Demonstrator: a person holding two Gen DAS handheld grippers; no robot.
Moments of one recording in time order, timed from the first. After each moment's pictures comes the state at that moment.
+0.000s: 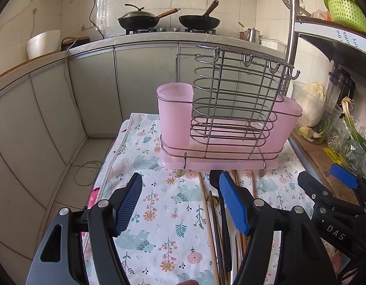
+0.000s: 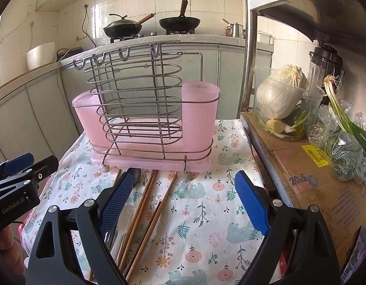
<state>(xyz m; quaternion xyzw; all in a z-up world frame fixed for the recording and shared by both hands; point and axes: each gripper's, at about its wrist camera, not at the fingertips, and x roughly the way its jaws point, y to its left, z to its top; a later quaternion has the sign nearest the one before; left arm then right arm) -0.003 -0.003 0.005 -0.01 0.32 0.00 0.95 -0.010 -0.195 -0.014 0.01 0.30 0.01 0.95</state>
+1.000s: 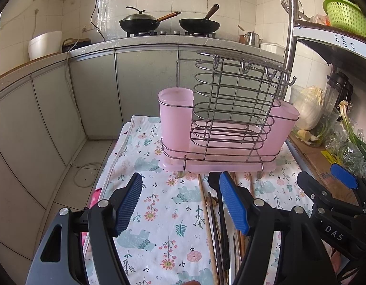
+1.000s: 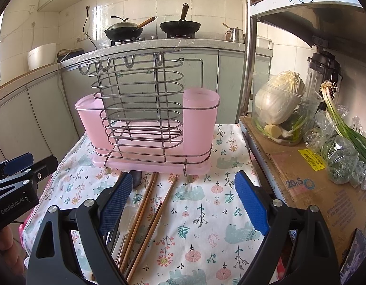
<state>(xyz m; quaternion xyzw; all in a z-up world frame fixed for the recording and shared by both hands) -0.008 0.000 0.009 -0.02 0.31 0.00 0.95 -0.020 -0.190 -0.005 0.00 0.29 0.00 0.96</state>
